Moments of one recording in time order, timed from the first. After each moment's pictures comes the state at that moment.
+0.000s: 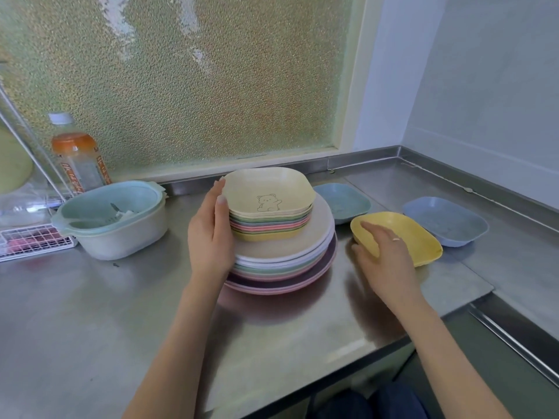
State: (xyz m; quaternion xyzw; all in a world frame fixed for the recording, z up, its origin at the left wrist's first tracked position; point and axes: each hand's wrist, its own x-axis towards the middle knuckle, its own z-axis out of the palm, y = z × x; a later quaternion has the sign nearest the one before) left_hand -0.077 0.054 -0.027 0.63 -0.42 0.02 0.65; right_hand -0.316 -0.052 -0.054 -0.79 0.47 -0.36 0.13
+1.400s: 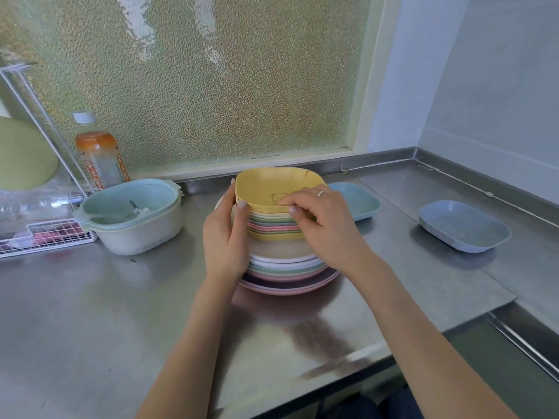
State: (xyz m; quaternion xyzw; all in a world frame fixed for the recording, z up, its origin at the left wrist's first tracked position) left_hand -0.076 0.055 -0.030 0.60 -0.46 0.04 0.65; right_hand -0.214 -0.024 0.013 -0.88 0.17 -0.43 0.14
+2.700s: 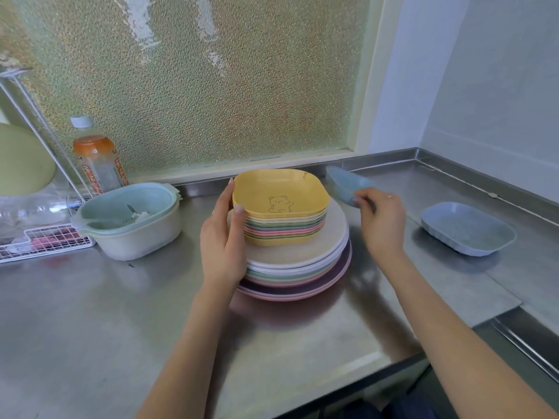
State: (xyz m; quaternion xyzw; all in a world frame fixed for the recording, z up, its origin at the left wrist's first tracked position) left_hand -0.073 0.053 -0.035 0.60 -0.46 0.04 0.65; right_hand -0.255 -0.115 -0.028 -0.75 0.39 -0.53 0.10
